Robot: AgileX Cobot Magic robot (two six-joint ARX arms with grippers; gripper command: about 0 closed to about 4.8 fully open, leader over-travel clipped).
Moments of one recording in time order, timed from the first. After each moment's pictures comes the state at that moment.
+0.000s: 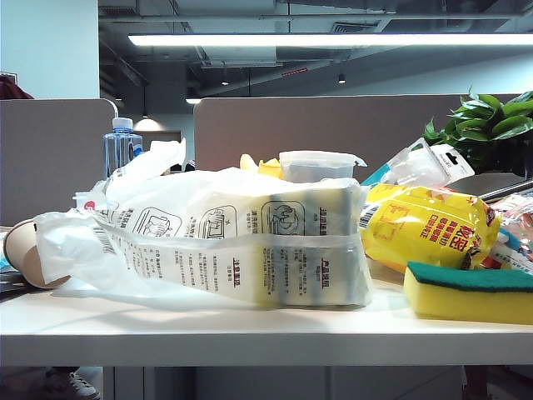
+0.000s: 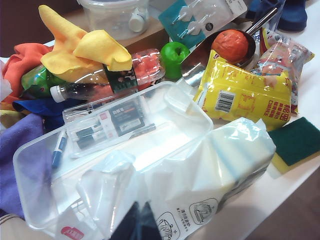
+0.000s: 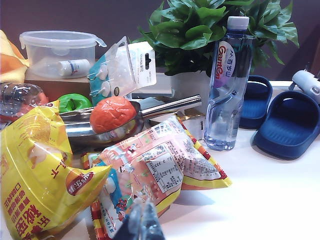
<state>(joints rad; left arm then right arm) -0.60 0.85 0.96 -0.49 0.00 0.06 0.01 0.00 0.01 0.03 0.02 0.03</state>
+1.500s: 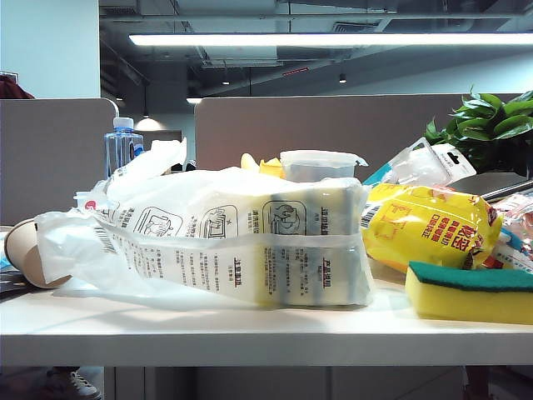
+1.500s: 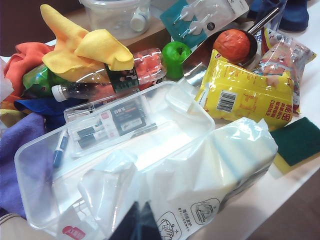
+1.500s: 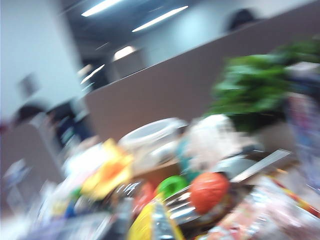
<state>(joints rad) -0.60 0.85 0.96 -0.49 0.00 0.06 0.01 0.01 0.10 0.19 -0.09 0.52</state>
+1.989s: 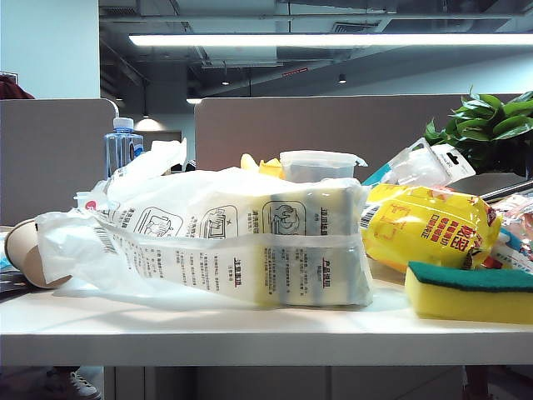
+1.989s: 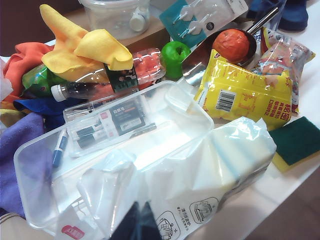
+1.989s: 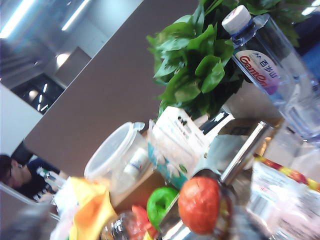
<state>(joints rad) -0.60 0.85 0.96 -0.49 0.00 0.06 -0.02 0.86 0.42 0.48 0.01 0.86</state>
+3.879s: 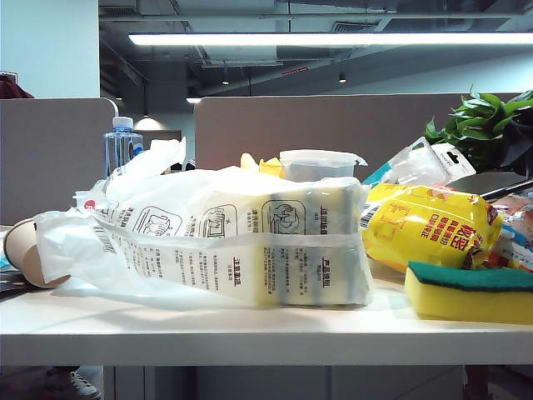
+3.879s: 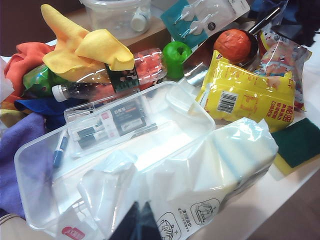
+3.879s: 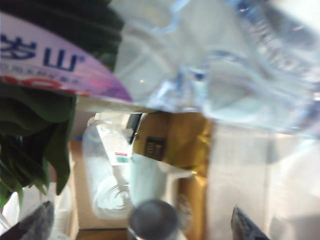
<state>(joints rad) -0.60 0.85 0.96 -0.49 0.00 0.06 -0.17 1.87 1.03 0.54 -0.17 1.20</state>
